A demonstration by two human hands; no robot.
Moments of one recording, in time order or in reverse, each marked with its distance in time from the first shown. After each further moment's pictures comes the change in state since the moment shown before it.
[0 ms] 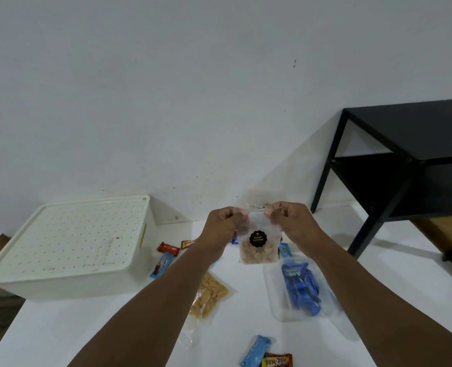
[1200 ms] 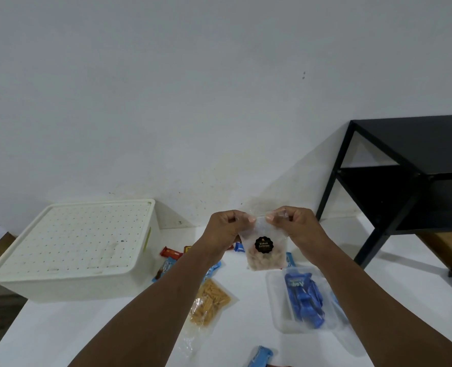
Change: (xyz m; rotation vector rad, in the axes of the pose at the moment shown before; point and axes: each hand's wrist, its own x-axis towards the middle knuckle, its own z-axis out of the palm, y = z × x) left_hand -0.010 0.022 -0.006 0.031 -0.063 0.016; right_hand -0.002 -0.016 0.003 0.044 -0.059 -0.052
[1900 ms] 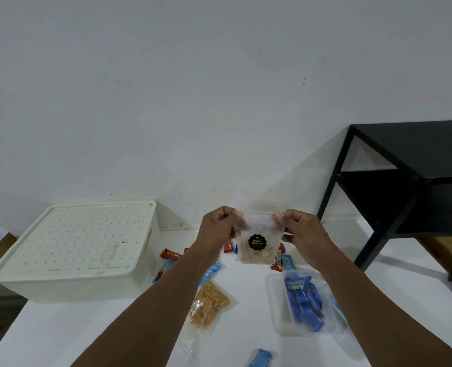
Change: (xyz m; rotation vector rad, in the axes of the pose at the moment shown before) left_hand -0.004 0.005 -0.007 -0.063 0.111 0.049; right_hand -0.005 0.000 -0.002 0.177 0.048 0.097
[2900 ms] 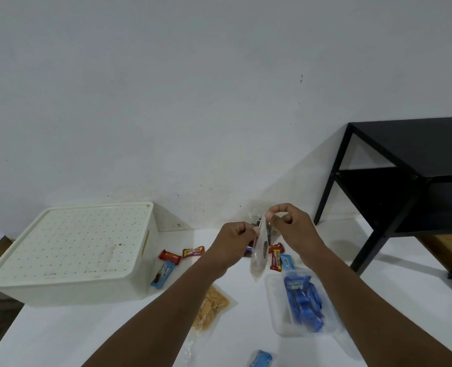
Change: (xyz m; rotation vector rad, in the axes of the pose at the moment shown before) left_hand -0.012 -0.010 0.025 0.268 -0.170 -0.073; right_hand 0.007 -0.003 0.012 -0.329 0.143 -0.074
